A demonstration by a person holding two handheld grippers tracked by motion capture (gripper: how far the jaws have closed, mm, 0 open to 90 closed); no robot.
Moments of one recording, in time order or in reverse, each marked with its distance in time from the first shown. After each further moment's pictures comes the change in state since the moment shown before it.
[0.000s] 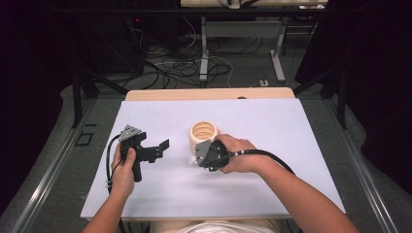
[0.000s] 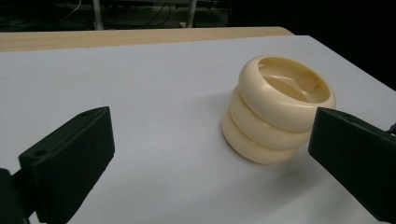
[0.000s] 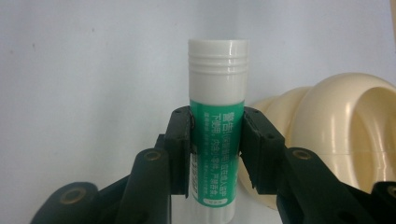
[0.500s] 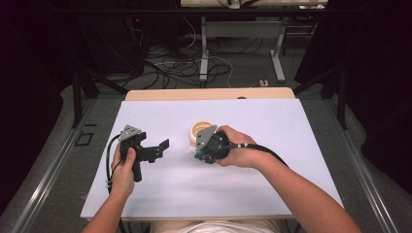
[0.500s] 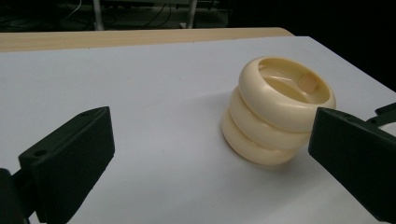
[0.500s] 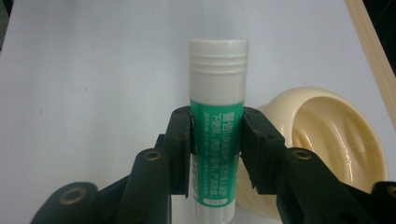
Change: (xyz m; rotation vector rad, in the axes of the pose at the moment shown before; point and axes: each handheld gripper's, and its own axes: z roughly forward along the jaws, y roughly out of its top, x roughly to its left) left arm 0.000 0.000 0.000 -0.001 0.000 -0.003; right arm -0.017 0.008 -0.020 -0.101 -0.020 0.174
